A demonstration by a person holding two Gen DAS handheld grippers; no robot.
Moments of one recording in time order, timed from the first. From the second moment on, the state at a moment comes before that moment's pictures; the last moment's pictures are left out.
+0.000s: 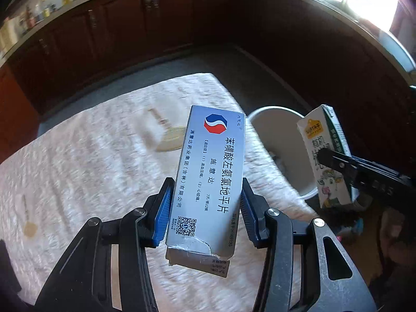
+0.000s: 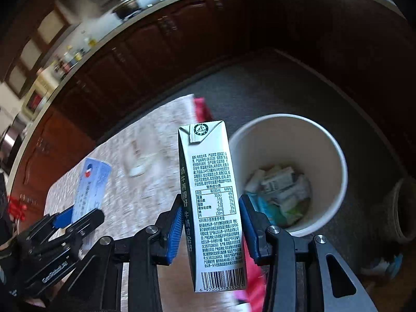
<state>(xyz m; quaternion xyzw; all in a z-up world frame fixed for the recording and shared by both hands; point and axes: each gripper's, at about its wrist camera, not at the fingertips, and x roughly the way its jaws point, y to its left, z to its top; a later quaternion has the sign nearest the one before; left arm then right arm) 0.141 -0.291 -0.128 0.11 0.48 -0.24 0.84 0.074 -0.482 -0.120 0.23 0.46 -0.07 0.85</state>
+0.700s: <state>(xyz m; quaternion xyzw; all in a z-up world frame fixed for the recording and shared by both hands) 0.179 -0.404 -0.188 0.08 0.54 -0.31 0.78 0.093 -0.580 -0.210 0.34 0.50 -0.15 0.78</state>
